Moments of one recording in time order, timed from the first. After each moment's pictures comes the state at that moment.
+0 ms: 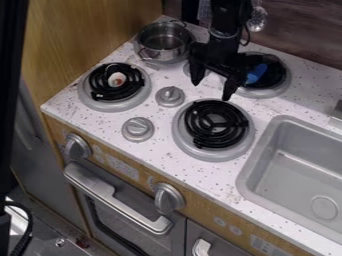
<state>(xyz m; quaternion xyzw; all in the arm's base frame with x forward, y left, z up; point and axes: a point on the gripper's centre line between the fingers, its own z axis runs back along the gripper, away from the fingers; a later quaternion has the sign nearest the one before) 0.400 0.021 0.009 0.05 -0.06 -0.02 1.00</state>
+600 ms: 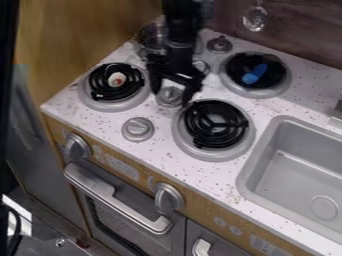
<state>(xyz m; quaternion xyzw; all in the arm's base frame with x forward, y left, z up) 0.374 0.093 -0.020 0.06 -0.02 0.06 1.00</state>
